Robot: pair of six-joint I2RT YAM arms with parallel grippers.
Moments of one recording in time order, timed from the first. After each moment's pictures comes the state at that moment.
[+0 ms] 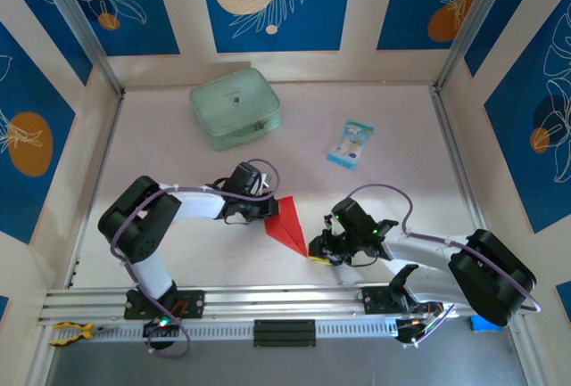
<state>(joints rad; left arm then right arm) -0.66 1.73 0.75 0.04 0.42 -0.76 0.73 1.18 0.31 -0.15 -0.55 1.03</state>
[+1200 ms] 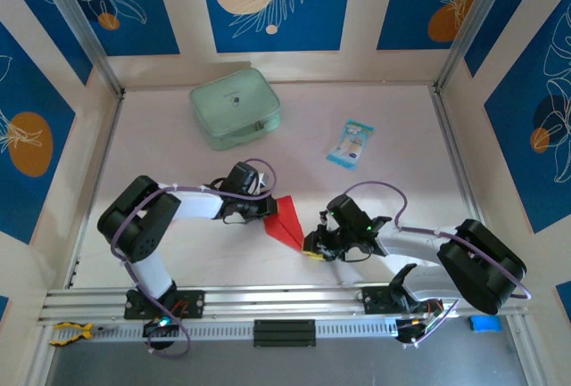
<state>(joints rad) -0.64 1.73 0.74 0.07 0.45 -0.81 0.75 1.27 0.35 -0.05 -0.55 1.10</state>
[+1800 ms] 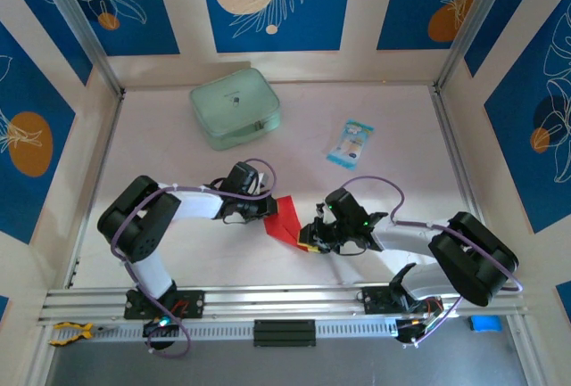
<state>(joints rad) -0.64 1.73 0.74 0.07 0.45 -0.81 0.71 1.33 0.38 0.03 -0.56 1.09</state>
